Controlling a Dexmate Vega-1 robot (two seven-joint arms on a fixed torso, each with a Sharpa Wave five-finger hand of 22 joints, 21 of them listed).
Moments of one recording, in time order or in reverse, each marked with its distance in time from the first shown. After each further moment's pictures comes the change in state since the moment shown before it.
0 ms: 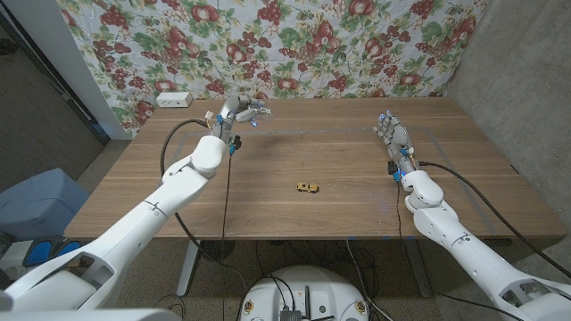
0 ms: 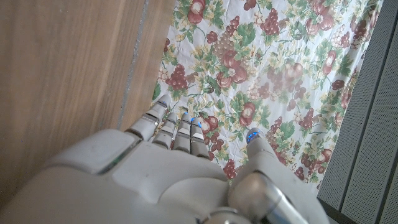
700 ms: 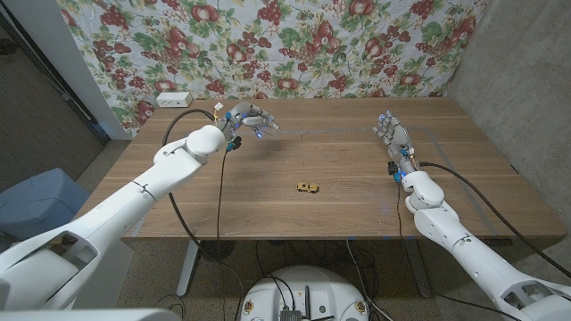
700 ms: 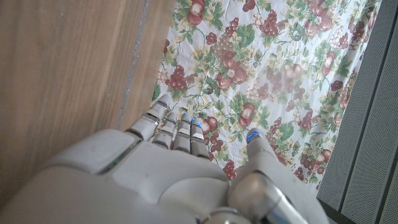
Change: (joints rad) left arm -0.094 0.098 0.073 -0.052 -0.040 0.177 -0.216; left_hand -0.003 0.003 0.004 -0.004 0.001 0.000 0.000 0.000 0.000 0.001 -0.001 0.000 0.001 0.000 0.000 0.004 -0.001 -0.003 0.000 0.011 0.000; right arm -0.008 -0.007 0.001 -0.016 0.000 -0.006 -0.002; right_hand -0.005 0.005 -0.004 -0.004 0.000 0.000 0.000 0.000 0.000 0.000 0.000 0.000 0.000 0.005 0.005 0.001 -0.004 0.000 0.000 0.000 0.000
